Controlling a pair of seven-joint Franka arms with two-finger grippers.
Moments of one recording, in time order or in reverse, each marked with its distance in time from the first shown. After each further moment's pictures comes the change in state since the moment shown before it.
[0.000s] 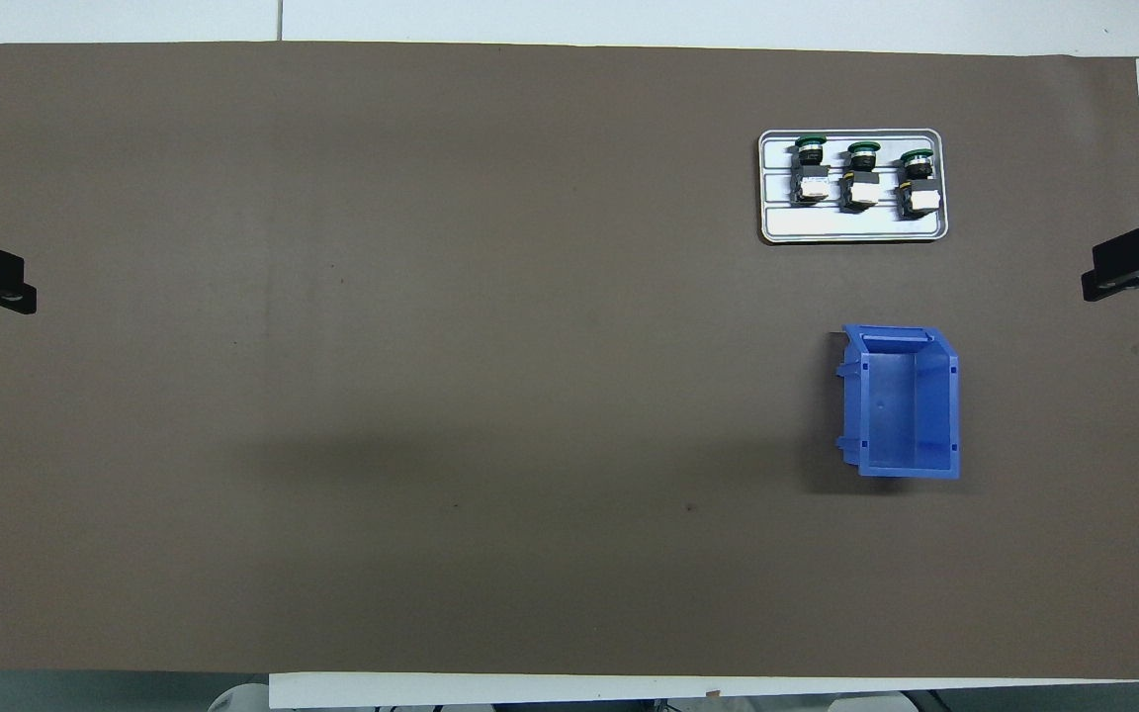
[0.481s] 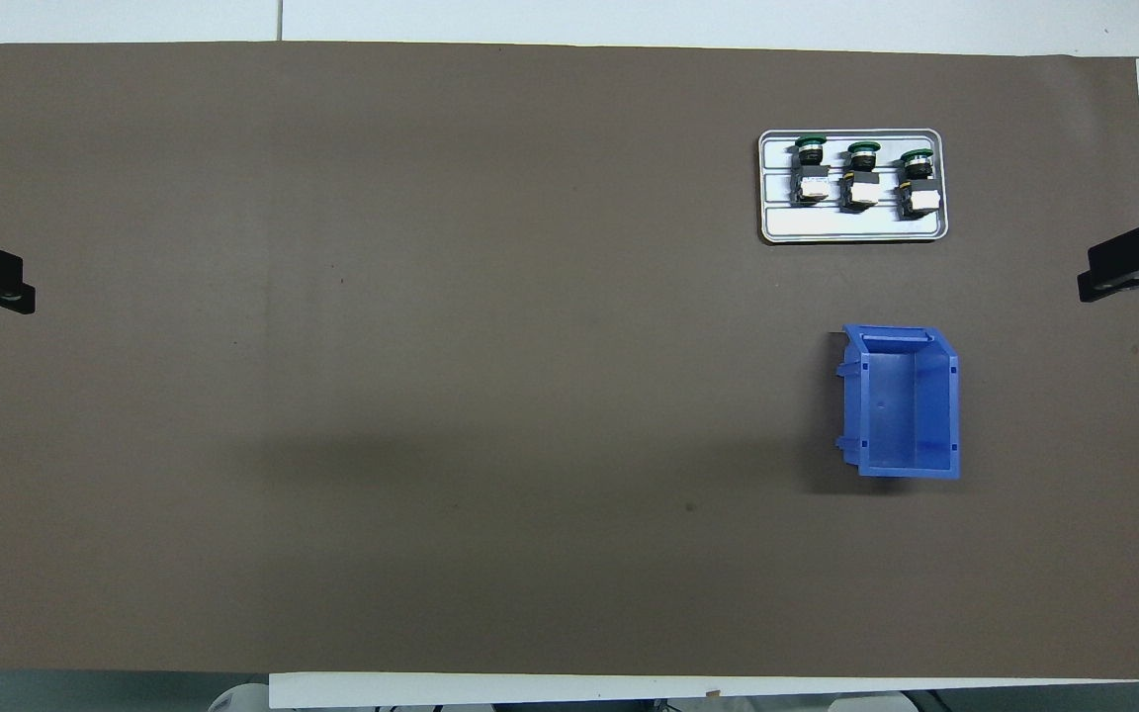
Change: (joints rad) left arm 0.001 0.000 0.001 0.000 0.000 0.000 0.000; right arm 0.010 -0.001 0.001 -0.004 0.000 -0.001 -0.009
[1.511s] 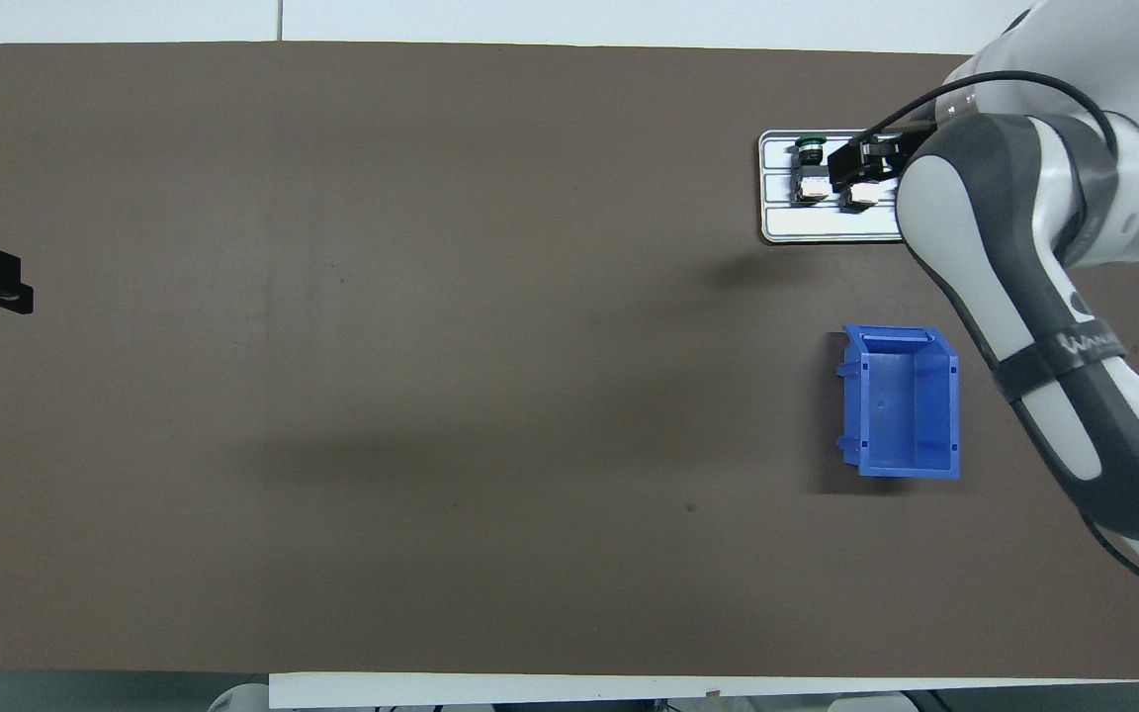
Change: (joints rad) left arm 0.002 0.000 0.000 0.000 0.000 0.000 -0.001; right arm 0.116 0.390 0.022 -0.023 0.091 0.588 0.018
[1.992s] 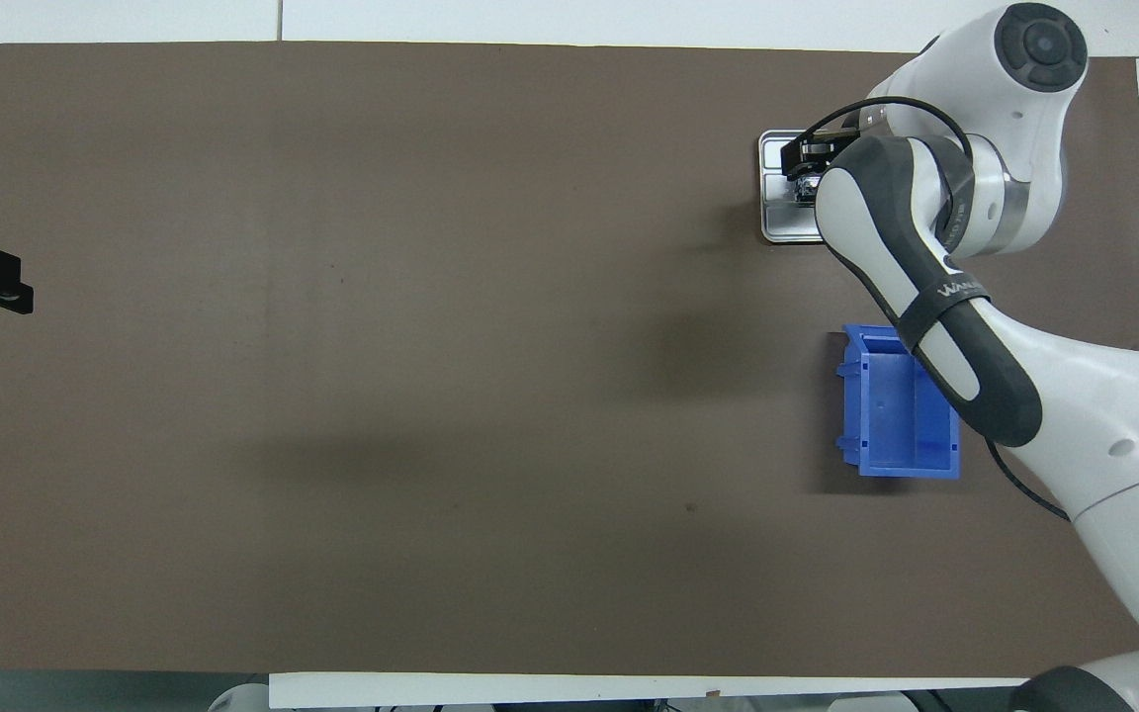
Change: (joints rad) left arm 0.000 0.000 0.000 0.000 0.000 0.000 0.000; right arm 0.016 0.177 0.008 0.016 0.001 0.222 -0.004
